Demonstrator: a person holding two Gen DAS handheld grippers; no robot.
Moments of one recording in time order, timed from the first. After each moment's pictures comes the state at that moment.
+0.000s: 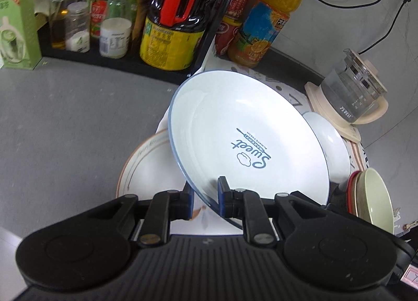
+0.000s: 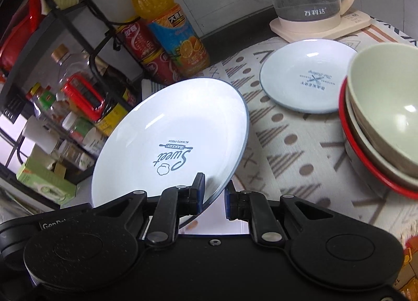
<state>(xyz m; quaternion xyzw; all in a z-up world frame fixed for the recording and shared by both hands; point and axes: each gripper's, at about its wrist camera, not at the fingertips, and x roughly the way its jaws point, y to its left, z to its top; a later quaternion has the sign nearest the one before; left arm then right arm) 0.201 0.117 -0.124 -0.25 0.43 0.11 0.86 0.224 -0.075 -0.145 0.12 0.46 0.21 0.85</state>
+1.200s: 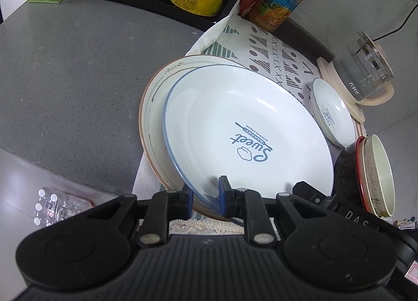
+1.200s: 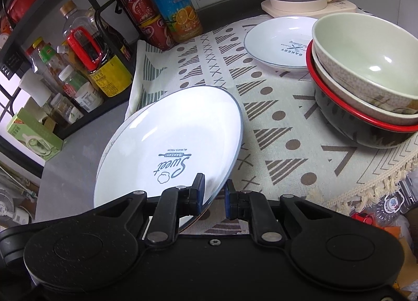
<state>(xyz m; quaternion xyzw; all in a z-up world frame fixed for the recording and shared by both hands) 0.147 0.107 -0.157 -0.31 0.47 0.11 0.82 0.171 -0.086 -0.150 0.06 0.49 0.20 0.85</state>
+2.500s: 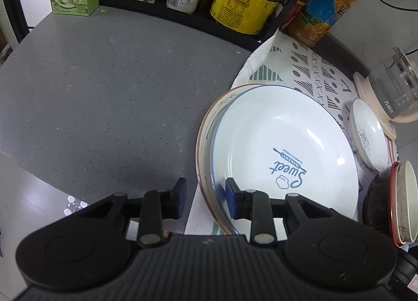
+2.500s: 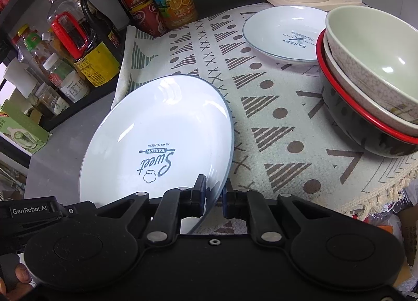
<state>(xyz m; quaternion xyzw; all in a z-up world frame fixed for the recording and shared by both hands) 0.158 0.141 -0.154 -0.29 0.48 0.18 0.81 0.191 -0.071 -0.165 0.03 0.51 0.19 0.84</state>
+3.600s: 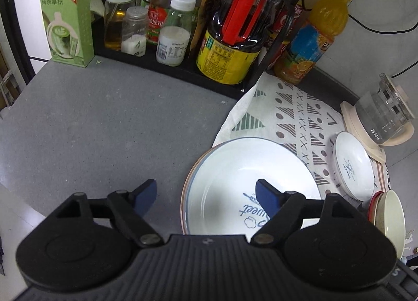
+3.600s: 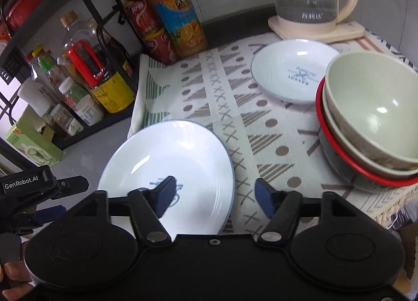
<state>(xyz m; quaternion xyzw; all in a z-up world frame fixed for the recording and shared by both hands) 0.177 0.145 -0.099 -0.26 0.44 0.19 0.84 0.199 -0.073 -0.118 0.03 0.47 0.20 0.86</state>
